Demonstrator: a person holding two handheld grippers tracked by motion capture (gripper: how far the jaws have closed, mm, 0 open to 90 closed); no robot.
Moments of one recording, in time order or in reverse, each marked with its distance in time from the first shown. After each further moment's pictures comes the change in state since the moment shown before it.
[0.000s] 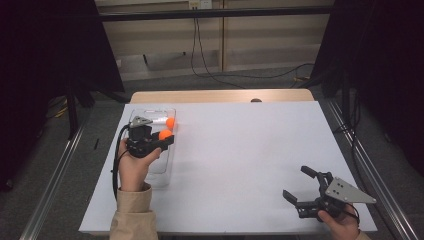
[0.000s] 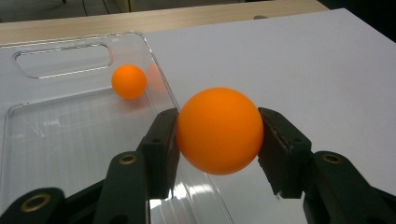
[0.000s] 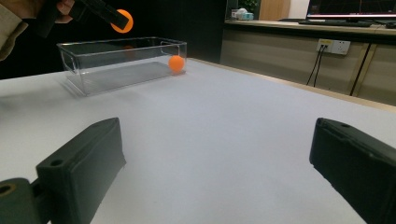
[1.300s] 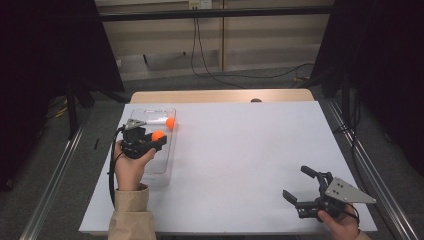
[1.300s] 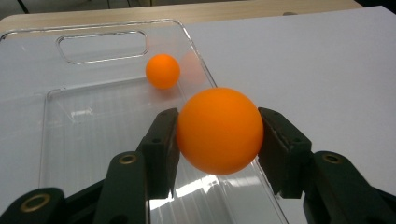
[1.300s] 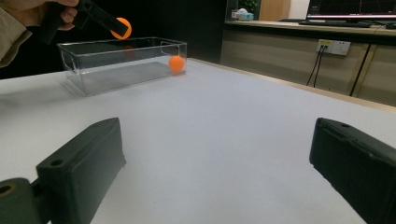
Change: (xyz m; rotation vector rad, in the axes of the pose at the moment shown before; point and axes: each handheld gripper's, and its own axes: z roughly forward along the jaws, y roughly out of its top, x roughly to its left) left arm 0.019 -0.011 0.003 0.003 0.075 -0.026; right arm 0.000 0.000 0.000 0.000 0.000 -0.001
